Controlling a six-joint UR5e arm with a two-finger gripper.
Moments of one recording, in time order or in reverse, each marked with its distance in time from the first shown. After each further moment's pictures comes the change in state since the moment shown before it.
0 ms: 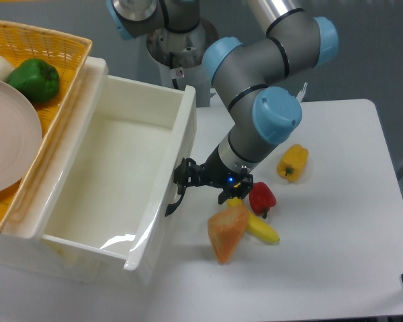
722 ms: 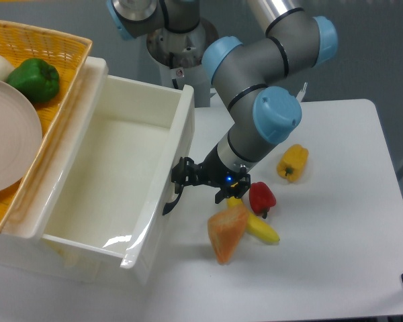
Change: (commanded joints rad) arm 0.000 0.000 -0.009 -0.011 -0.031 0.002
